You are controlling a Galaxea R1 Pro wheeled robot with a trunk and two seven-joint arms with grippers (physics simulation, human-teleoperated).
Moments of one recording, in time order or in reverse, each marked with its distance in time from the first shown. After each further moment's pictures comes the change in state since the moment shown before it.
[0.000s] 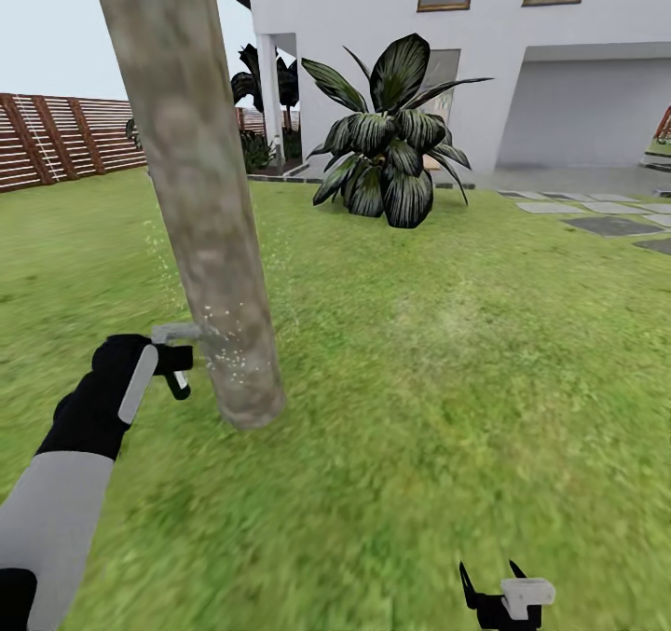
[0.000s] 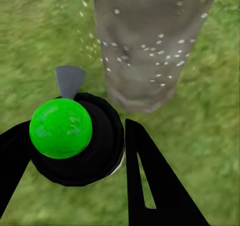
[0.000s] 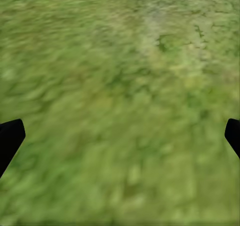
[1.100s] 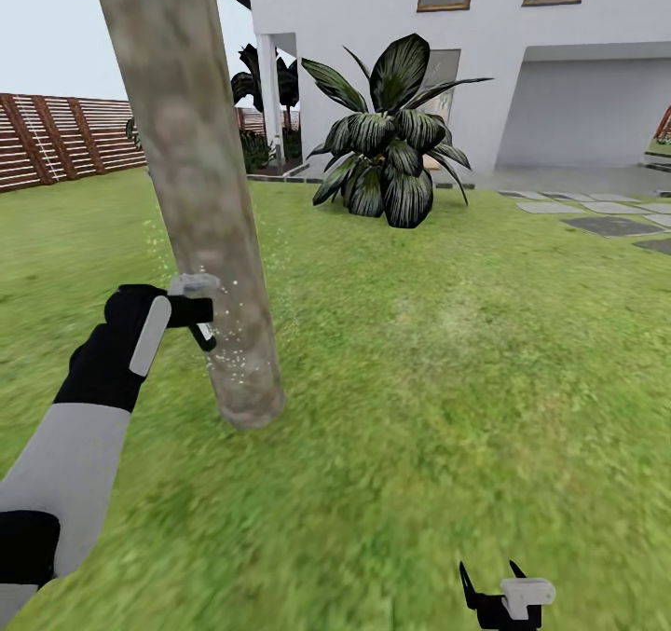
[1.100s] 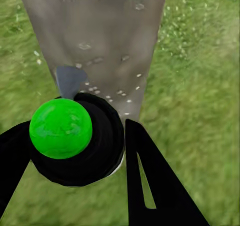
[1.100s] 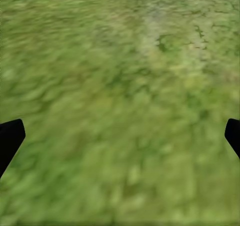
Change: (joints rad) left arm -0.171 -0.040 -0.072 -0.016 0.069 0.027 0.001; right arm 0.000 0.000 0.000 0.000 0.000 0.000 0.000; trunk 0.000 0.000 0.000
